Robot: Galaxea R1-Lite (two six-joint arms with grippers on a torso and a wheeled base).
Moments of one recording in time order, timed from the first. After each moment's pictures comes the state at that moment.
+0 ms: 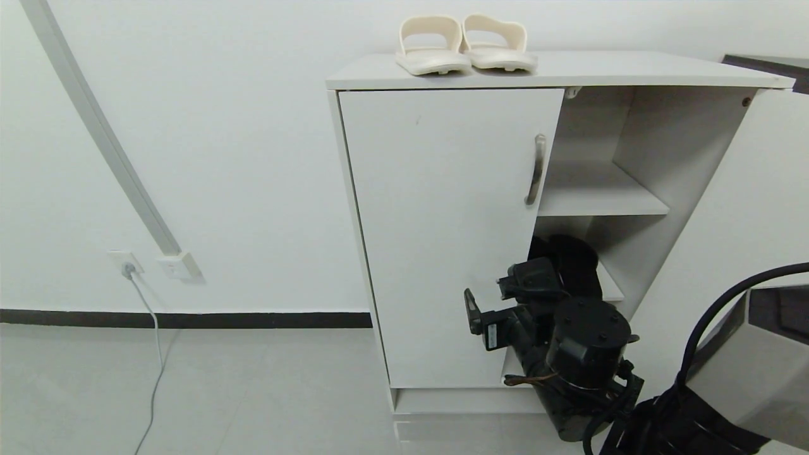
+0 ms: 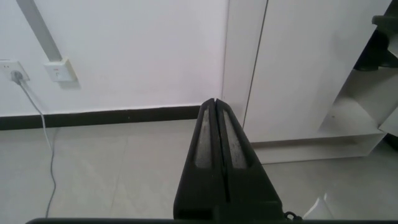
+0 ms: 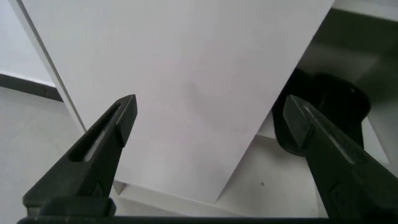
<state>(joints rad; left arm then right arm) 0.00 0.00 0.00 0.00 -0.03 0.01 0.83 2.07 -0.67 -1.44 -0.62 -0.10</state>
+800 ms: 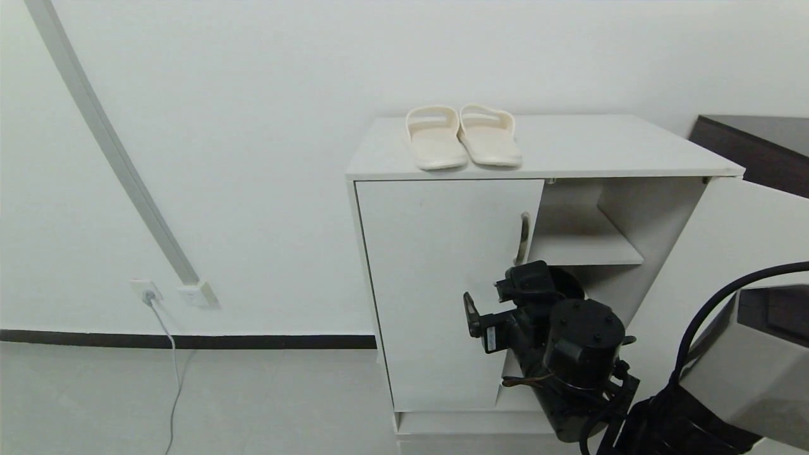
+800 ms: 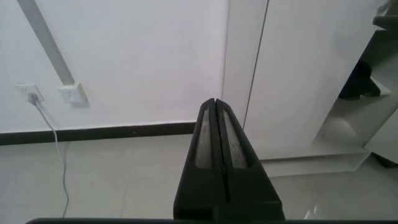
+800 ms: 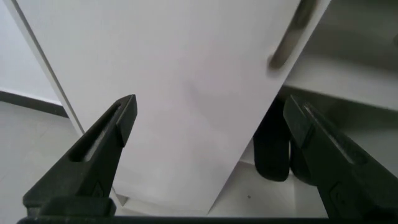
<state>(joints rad) 0.00 0.00 0.00 0.00 -0.03 0.01 0.83 2.08 -0.67 -1.43 -0.62 -0.10</state>
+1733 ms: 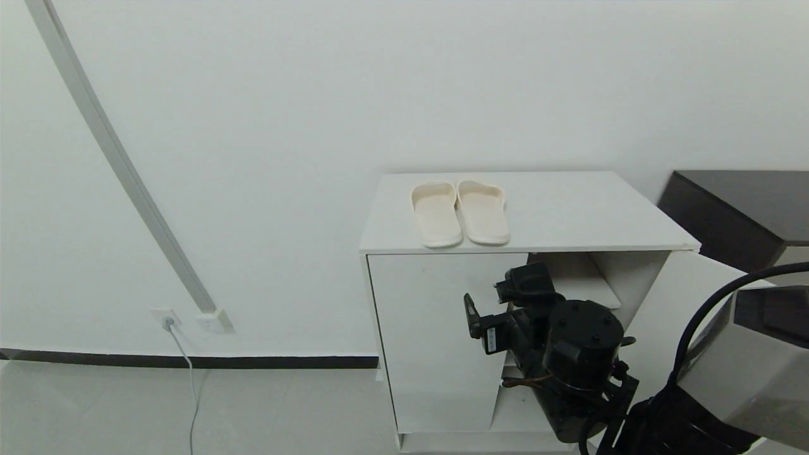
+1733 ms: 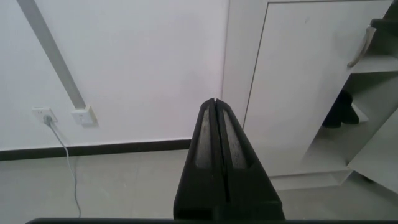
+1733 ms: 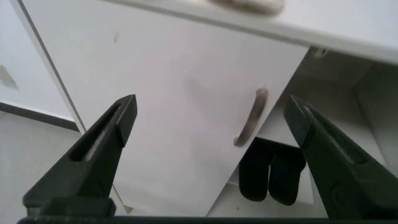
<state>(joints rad) 0.00 0.00 0.00 0.00 -0.03 0.01 0.83 2.09 -0.67 -1.43 -0.62 -0.10</state>
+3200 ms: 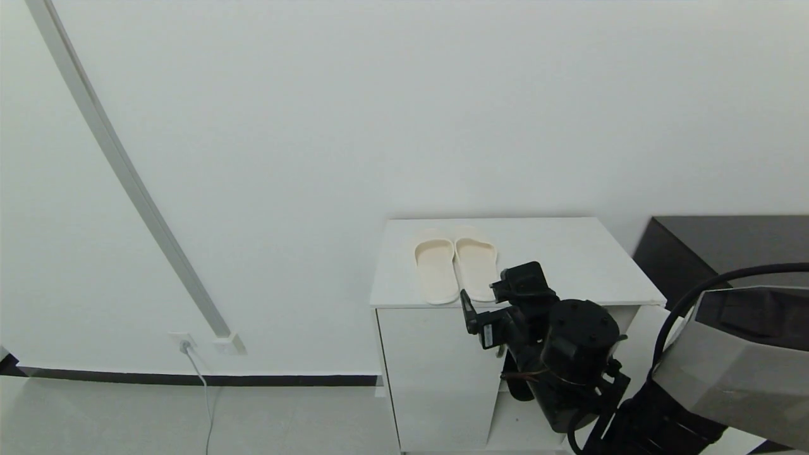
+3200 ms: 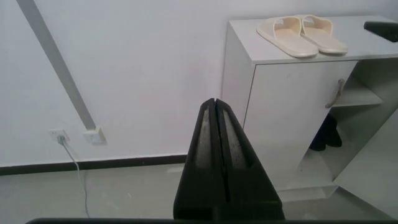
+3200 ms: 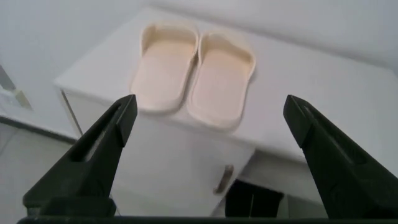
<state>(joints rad) 0.00 0.00 0.00 0.00 -0.03 0.02 0.80 2.15 -0.70 -1.52 -0.56 -0.15</state>
